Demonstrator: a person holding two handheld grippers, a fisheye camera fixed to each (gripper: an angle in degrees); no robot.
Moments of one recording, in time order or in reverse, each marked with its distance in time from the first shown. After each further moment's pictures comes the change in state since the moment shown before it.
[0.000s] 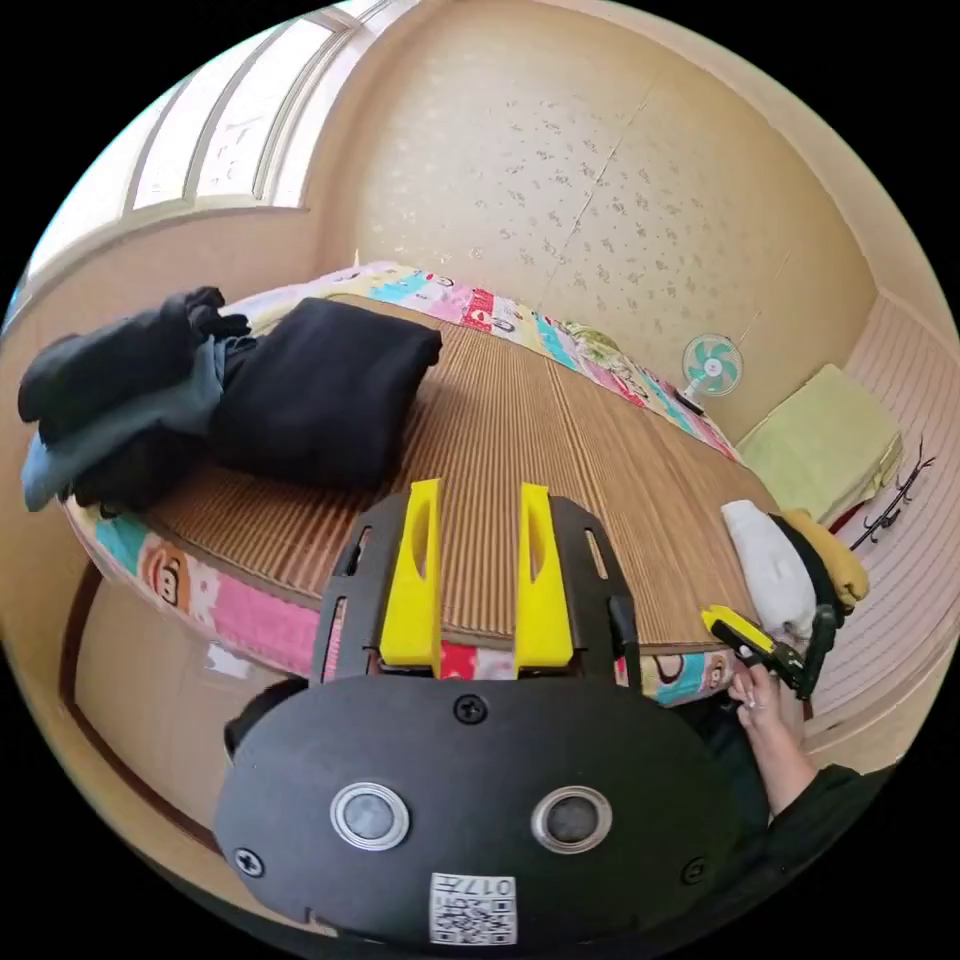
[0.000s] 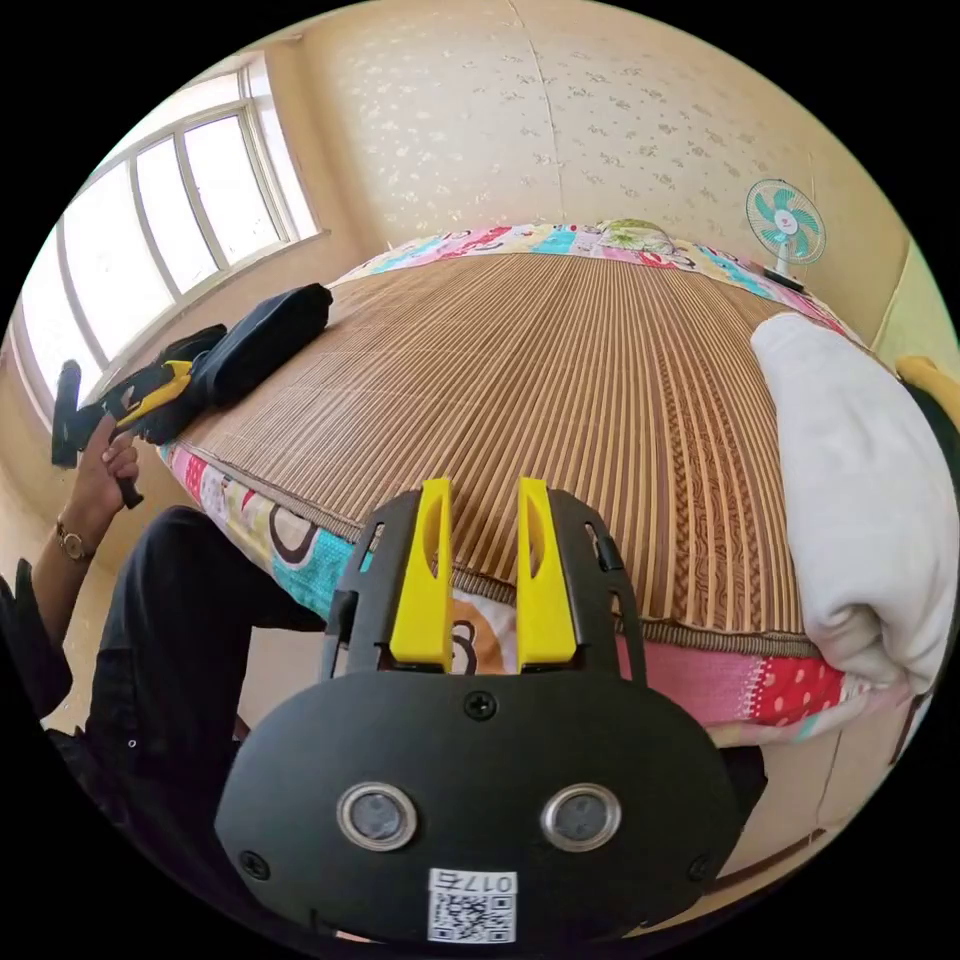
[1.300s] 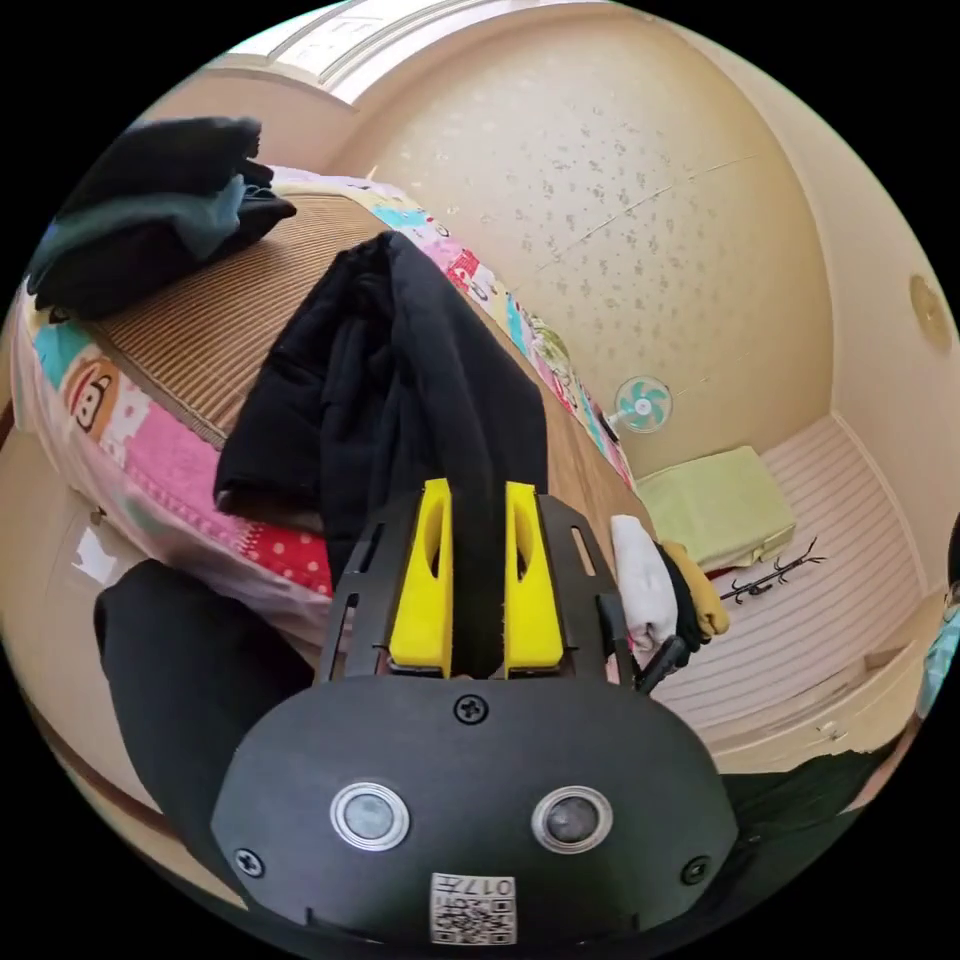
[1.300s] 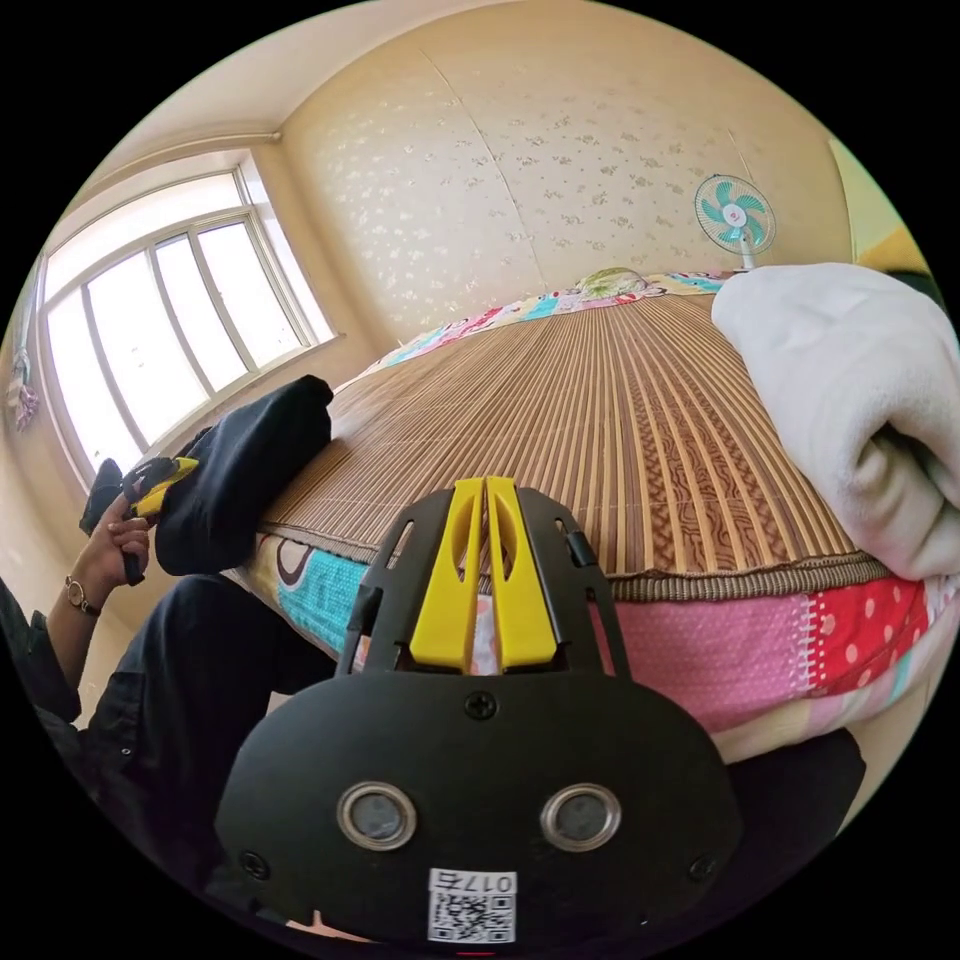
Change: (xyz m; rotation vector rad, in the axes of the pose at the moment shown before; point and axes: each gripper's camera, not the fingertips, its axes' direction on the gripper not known) left arm -0.009 0.060 -0.081 -0.001 0.546 -0.273; right arm 0.108 0.019 -0.046 0.231 -0.154 0.161
